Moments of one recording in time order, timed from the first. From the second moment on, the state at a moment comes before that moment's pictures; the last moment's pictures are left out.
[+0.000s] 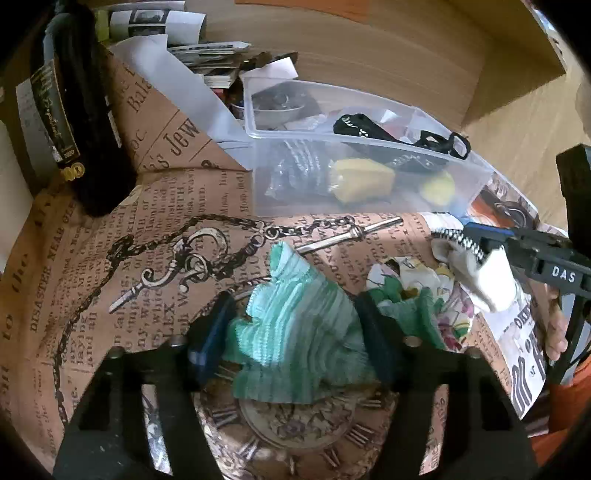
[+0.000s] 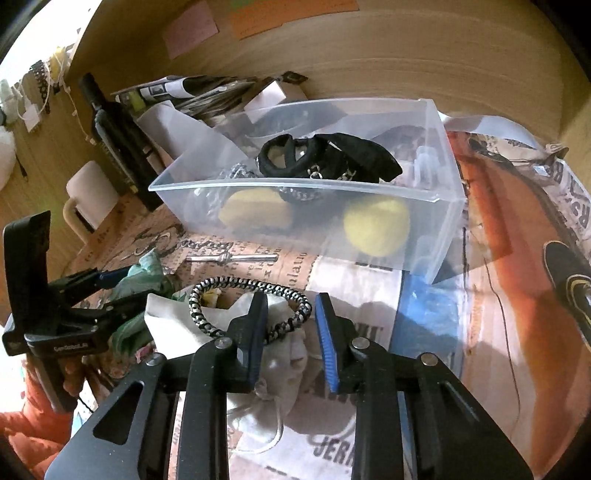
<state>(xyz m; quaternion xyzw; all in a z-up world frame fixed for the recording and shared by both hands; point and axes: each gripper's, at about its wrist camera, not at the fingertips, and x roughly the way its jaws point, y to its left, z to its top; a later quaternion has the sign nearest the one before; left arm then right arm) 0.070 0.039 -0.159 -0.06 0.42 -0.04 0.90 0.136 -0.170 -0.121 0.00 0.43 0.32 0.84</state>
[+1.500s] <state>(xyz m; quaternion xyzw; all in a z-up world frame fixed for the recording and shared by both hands) 0.132 0.042 -0.041 -0.04 0.25 -0.03 0.97 0.164 -0.185 -0.015 -0.01 0.23 0.25 0.94</state>
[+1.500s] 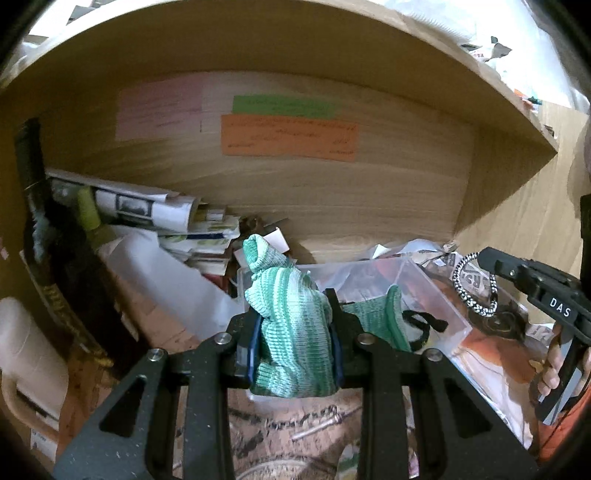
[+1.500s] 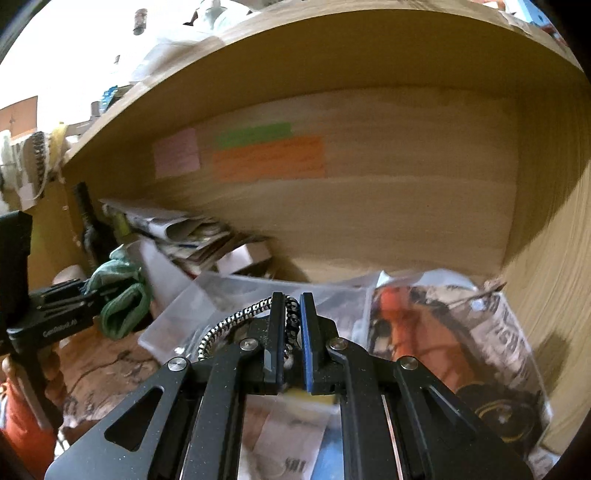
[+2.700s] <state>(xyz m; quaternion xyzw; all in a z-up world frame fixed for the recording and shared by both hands) 0.183 0.011 -0.088 0.01 0.33 -0.04 0.94 0.212 -0.159 -0.052 -0.09 0.30 0.20 0.93</state>
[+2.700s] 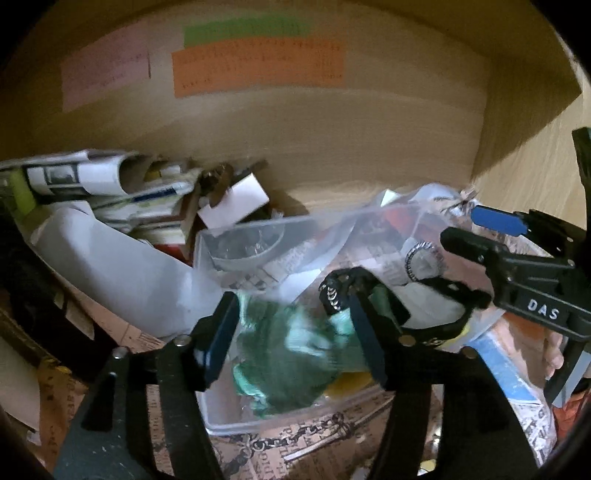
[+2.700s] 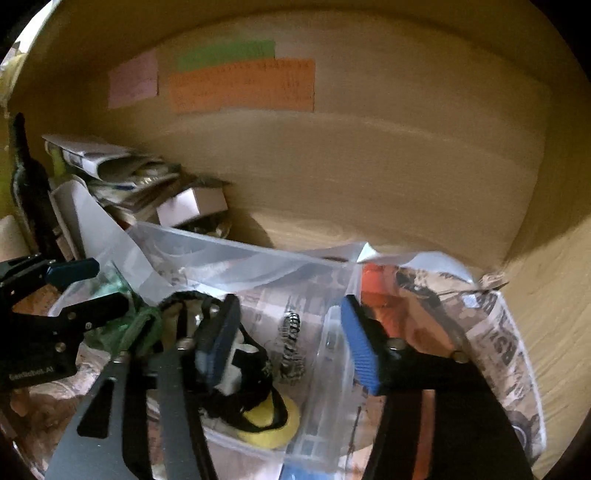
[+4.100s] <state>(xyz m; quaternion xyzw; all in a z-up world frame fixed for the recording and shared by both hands) 0.055 -0.002 -0.144 -0.02 0.41 -0.08 0.91 0.087 -0.170 -0.121 -0.03 0.40 0.29 0.87</state>
